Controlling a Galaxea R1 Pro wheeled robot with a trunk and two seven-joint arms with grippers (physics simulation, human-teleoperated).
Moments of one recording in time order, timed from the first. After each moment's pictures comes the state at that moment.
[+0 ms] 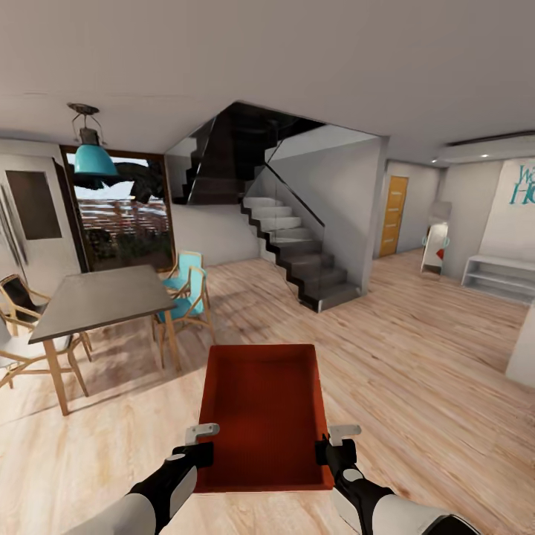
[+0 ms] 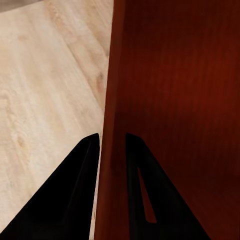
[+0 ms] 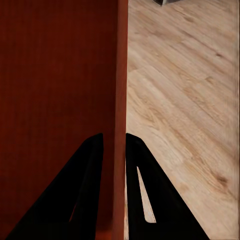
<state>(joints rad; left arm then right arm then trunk) -0.63 -0.10 -0.01 -0.22 0.10 0.04 0.14 -0.68 0.12 0.47 -0.01 -0.36 -0.34 -0.18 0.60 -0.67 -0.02</state>
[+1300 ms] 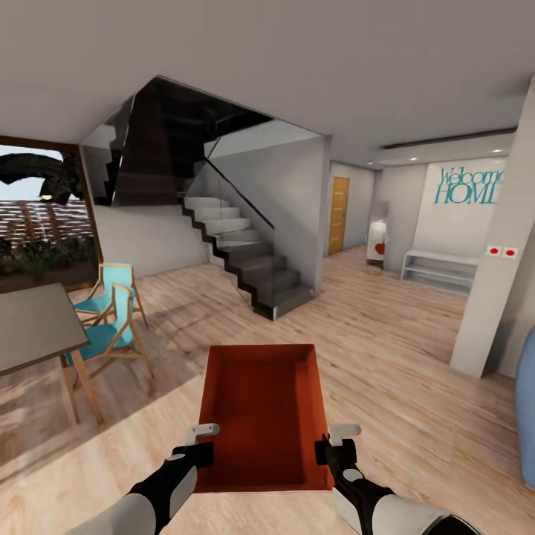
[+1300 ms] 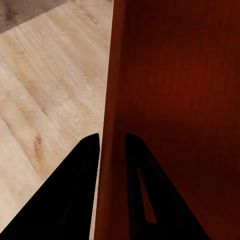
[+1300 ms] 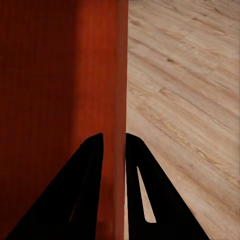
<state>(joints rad) -0.63 -0.10 -0.01 -0.22 0.10 0.04 0.14 -0.68 0.12 0.47 -0.01 -0.36 -0.34 -0.18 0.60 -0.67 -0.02</state>
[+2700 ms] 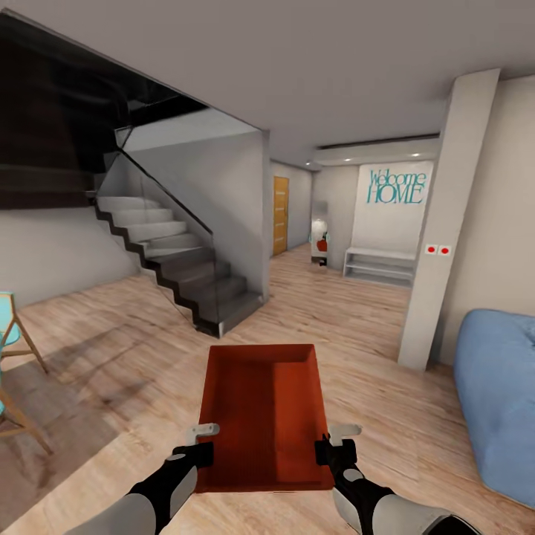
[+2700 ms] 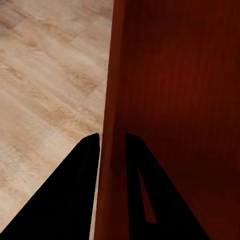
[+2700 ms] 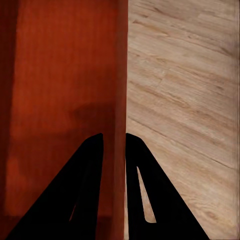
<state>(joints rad) -0.63 -0.10 -0.01 -0.22 0.10 0.04 0.14 -0.68 0.12 0.47 -0.01 -0.36 -0.34 -0.18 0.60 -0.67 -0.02</state>
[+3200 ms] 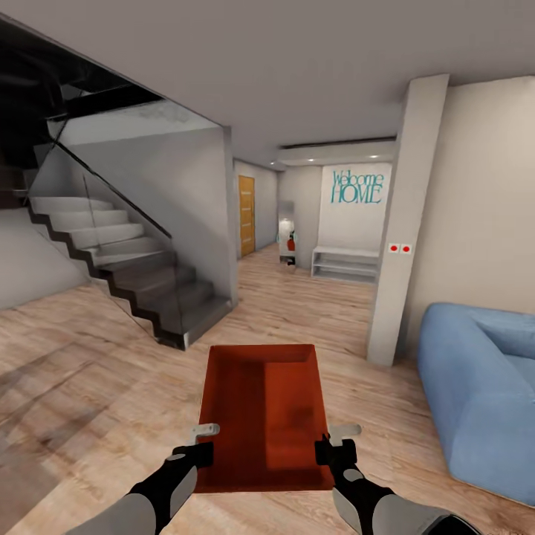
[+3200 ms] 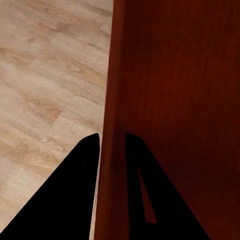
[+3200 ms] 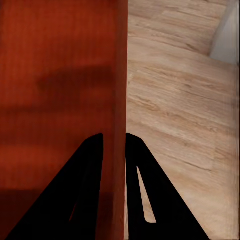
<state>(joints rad) -0.63 -0.10 -0.01 -0.22 0.10 0.04 0.14 -0.68 0.12 0.47 -0.01 -0.36 -0.34 -0.18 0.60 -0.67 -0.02</state>
